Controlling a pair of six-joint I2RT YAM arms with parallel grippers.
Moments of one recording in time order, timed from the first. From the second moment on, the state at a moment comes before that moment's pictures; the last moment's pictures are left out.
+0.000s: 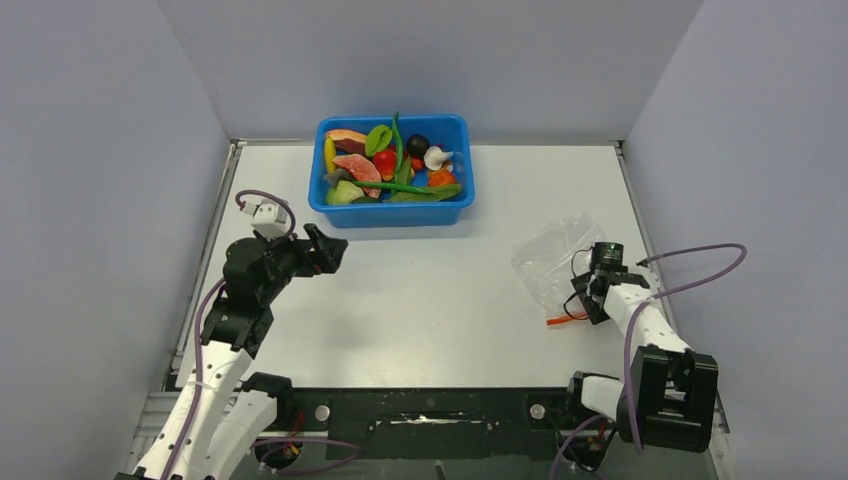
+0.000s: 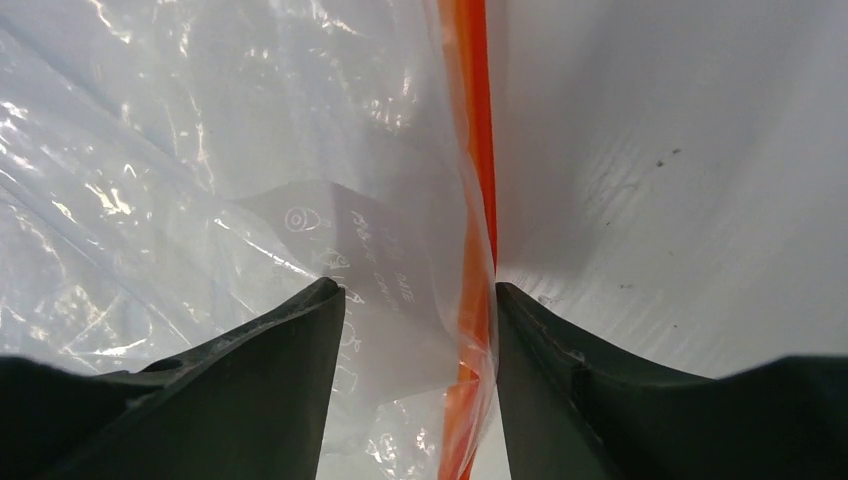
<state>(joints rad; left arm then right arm) -0.21 0.71 0.63 -0.18 0.18 -0.43 -0.16 1.16 0.58 -0.56 0.33 1.02</state>
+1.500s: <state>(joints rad) -0.33 0.75 0.66 -0.17 0.31 -0.50 0.39 0.94 0.65 -0.38 0.22 0.96</state>
